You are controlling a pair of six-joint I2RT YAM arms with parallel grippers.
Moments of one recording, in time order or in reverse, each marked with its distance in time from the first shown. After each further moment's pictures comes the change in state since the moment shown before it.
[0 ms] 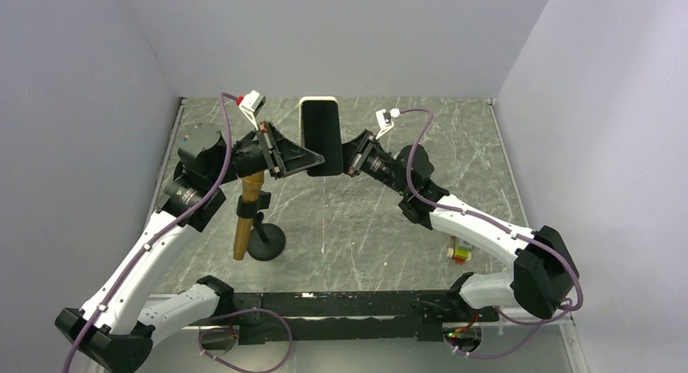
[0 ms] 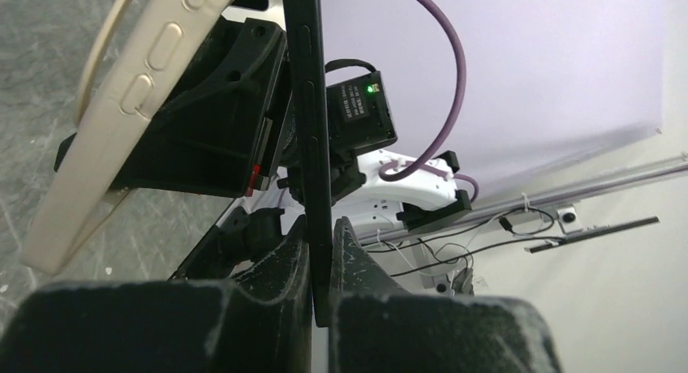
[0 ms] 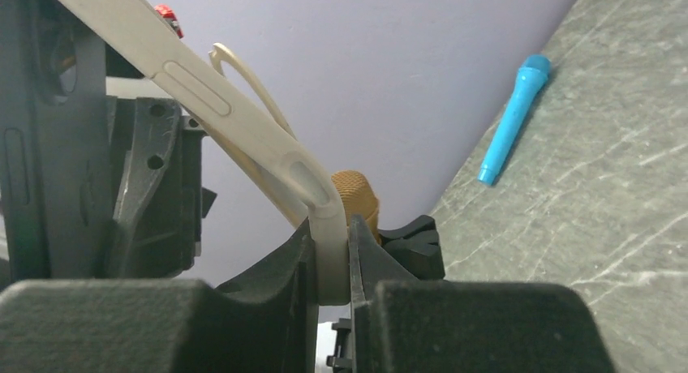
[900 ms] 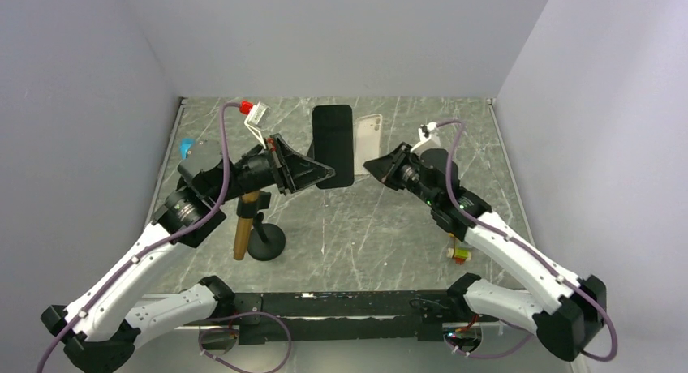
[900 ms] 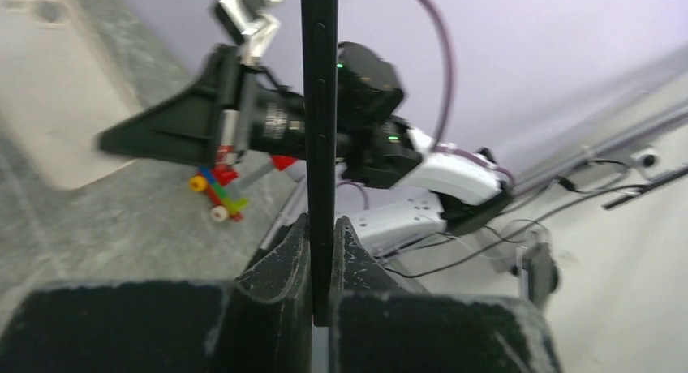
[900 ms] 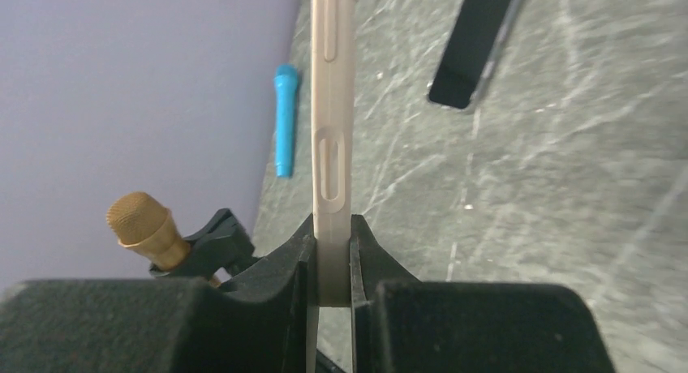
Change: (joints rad) left arm -0.203 -0.049 -0.005 0.020 -0.177 0.209; right arm -0.108 -0.251 -0.019 -0.668 0.272 -0.146
